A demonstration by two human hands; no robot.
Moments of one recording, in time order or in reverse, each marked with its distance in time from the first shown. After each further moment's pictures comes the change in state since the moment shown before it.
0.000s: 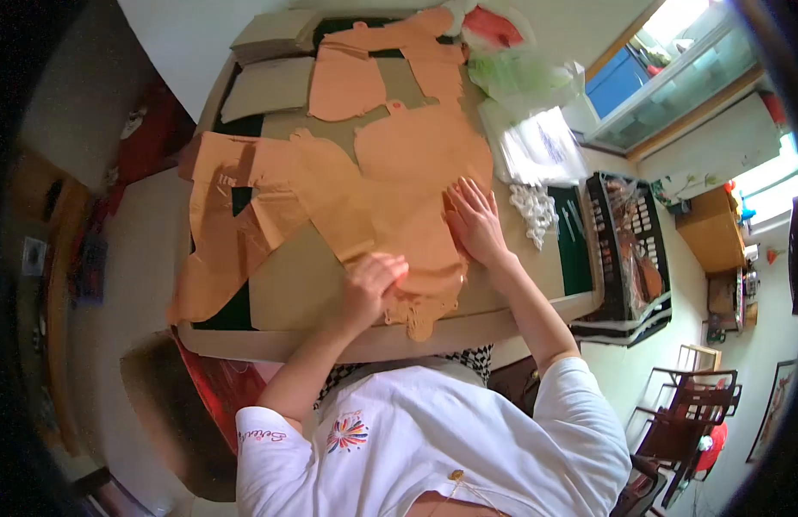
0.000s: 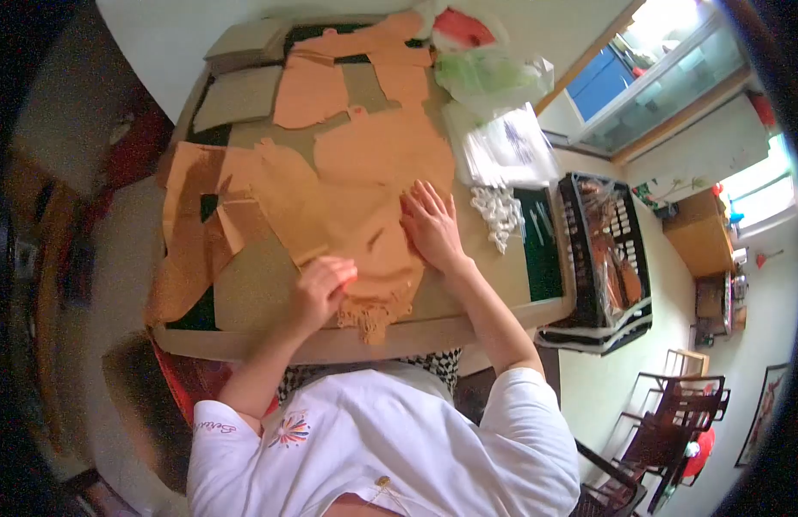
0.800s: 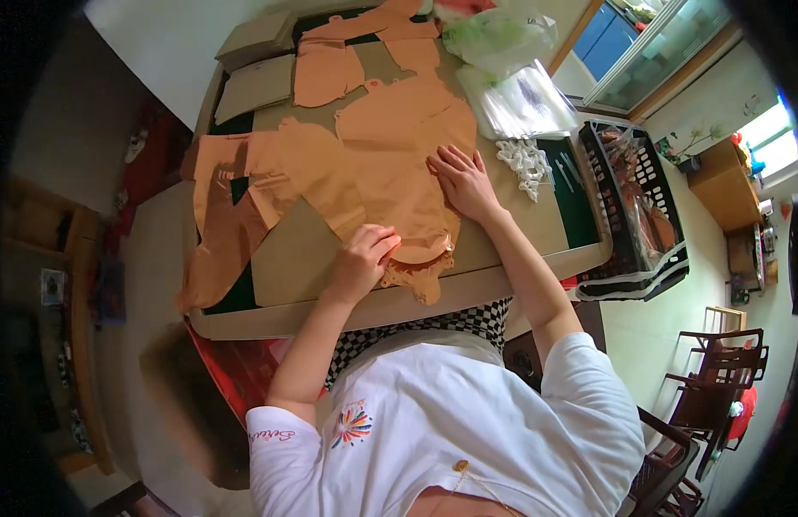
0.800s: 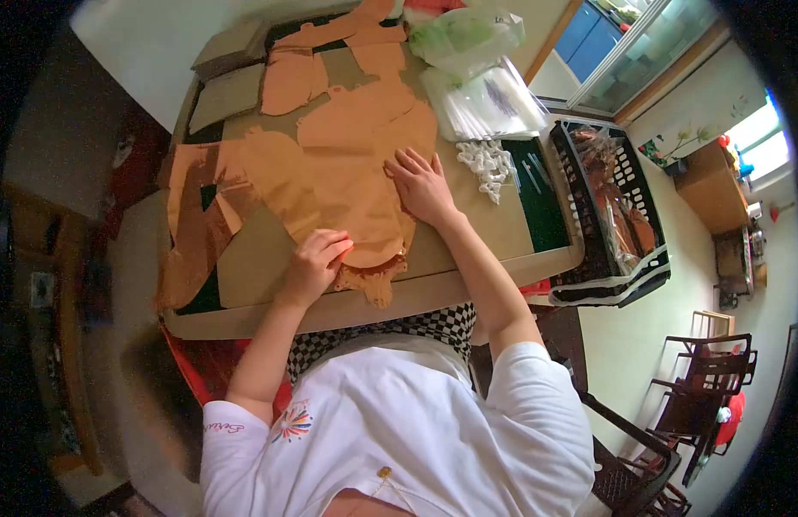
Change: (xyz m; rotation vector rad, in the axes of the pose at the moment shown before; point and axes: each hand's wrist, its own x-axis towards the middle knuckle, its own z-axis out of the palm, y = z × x) left_hand -0.007 0.013 -0.004 0.119 -0.121 0.026; right_hand -0.005 -0.006 -0.005 0.012 -0.003 -0.008
